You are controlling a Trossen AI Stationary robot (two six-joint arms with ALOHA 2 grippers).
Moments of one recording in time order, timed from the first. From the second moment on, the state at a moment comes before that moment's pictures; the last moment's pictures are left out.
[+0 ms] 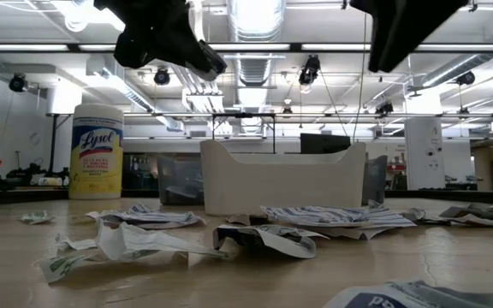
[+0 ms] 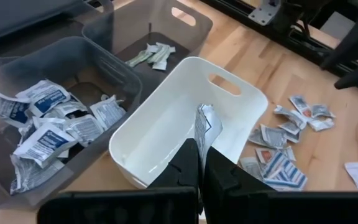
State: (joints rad) left arm -0.29 1.36 0.99 -0.32 -0.59 -0.74; right arm 0.50 1.70 1.46 -1.19 0.47 0.40
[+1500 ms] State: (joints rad) left arm 0.27 1.40 1.00 -0.28 -0.12 -0.46; right arm 0.41 0.38 0.53 -0.30 0.26 0.25
